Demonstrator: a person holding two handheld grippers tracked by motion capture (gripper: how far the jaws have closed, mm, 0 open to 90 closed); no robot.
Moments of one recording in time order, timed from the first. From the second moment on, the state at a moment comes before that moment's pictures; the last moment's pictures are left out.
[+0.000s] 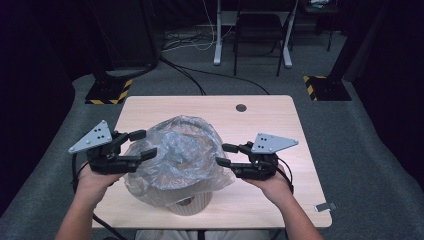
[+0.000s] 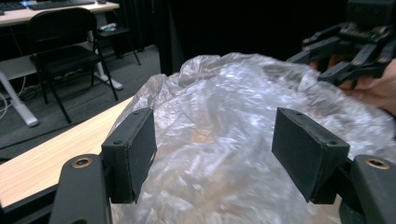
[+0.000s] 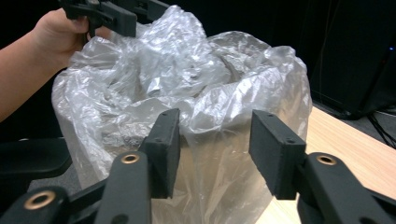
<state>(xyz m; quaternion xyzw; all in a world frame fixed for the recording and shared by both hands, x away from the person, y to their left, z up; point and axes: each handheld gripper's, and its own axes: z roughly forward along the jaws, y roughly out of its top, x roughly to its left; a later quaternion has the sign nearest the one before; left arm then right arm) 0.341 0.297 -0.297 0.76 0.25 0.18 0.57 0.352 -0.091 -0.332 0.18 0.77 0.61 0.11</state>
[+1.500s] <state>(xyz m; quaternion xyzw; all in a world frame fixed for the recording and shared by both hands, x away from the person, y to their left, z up) 0.339 0.312 -0.324 0.81 0.23 0.17 0.52 0.372 -0.072 -0.339 0.18 0.77 0.60 0.09</state>
